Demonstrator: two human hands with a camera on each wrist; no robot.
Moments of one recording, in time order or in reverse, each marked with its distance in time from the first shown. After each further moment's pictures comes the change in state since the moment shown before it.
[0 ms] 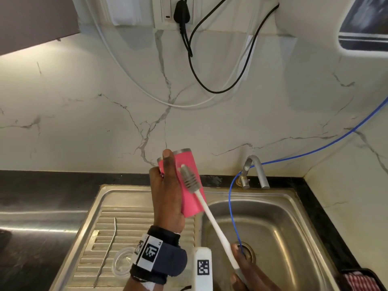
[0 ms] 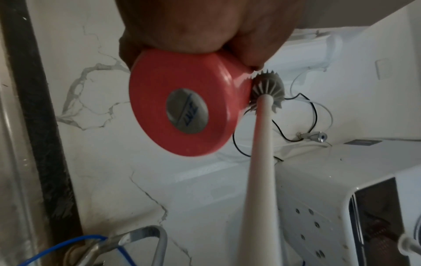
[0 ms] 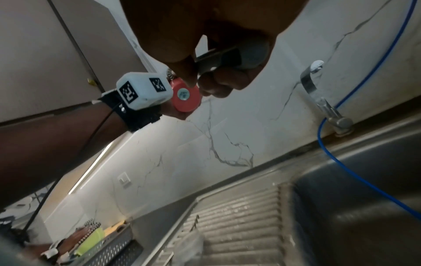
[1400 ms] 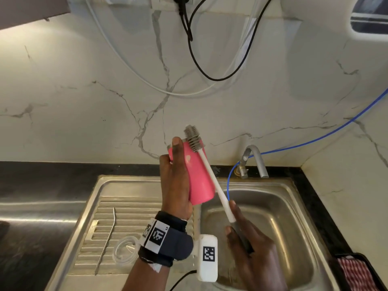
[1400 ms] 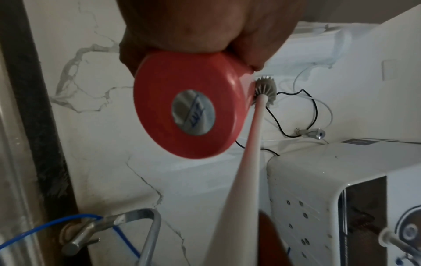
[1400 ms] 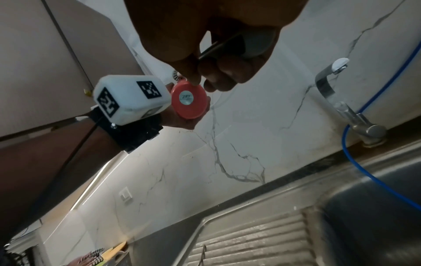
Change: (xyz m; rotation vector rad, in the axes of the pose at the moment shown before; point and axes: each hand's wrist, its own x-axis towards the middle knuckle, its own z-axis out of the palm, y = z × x) left_hand 0.000 -0.001 0.010 -0.010 -0.061 -0.097; right_hand 0.031 -0.004 -0.002 0.160 0.060 0.121
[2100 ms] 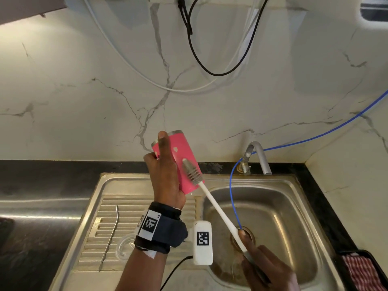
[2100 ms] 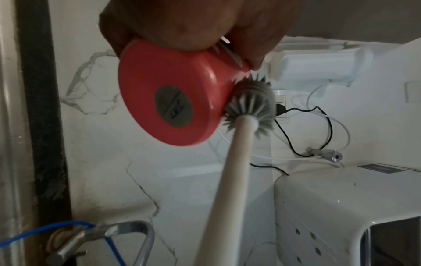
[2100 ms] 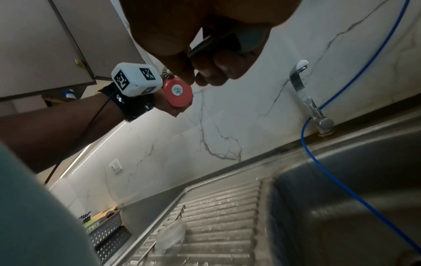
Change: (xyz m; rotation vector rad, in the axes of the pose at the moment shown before) left_hand 0.023 0.007 -0.008 -0.072 0.130 -0.022; right_hand -0.034 0.014 -0.021 -0.093 -0.061 -0.084
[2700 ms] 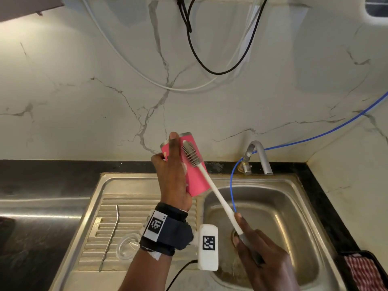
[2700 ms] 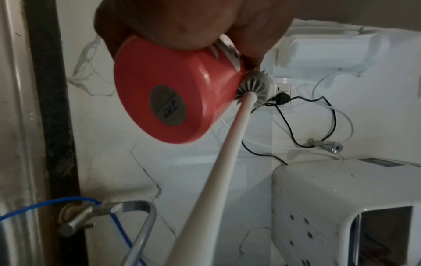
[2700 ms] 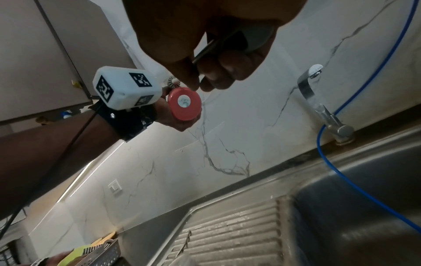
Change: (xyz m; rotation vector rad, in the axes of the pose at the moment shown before) left_hand 0.000 -0.009 0.011 -0.008 -0.021 -0.039; right_hand 0.018 0.004 0.006 0.029 -0.001 0.040
